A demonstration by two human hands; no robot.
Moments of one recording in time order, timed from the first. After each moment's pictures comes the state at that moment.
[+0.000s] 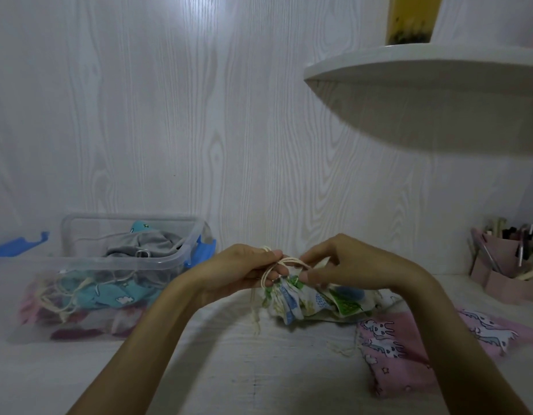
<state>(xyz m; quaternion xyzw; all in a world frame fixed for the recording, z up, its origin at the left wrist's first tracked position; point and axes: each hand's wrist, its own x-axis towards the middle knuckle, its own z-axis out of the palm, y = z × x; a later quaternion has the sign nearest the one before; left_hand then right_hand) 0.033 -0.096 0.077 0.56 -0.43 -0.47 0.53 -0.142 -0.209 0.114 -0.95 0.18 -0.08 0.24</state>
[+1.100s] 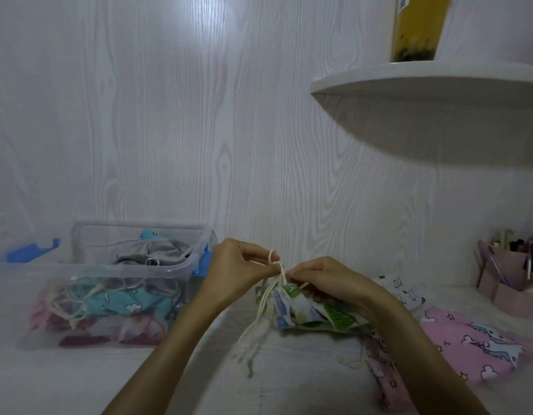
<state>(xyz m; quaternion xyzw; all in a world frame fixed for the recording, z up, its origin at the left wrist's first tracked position) 0.030 -0.095 0.069 0.66 -0.47 -0.06 0.58 -0.106 -0.202 0.086 -0.82 0.25 -0.13 0.49</state>
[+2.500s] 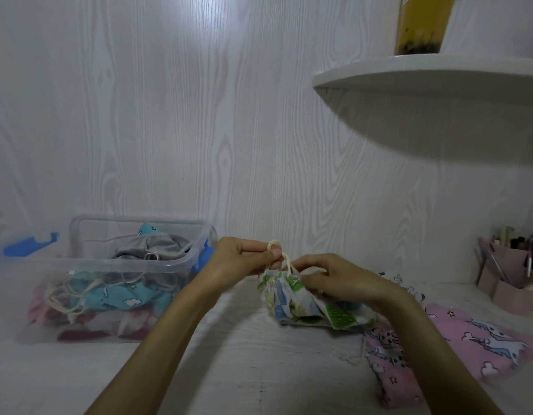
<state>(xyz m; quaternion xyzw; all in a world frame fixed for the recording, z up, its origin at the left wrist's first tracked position) 0.035 -0.092 0.074 0.58 -0.43 -0.26 0.64 -0.118 -0.206 0.092 -0.89 0.21 -0.09 0.39</state>
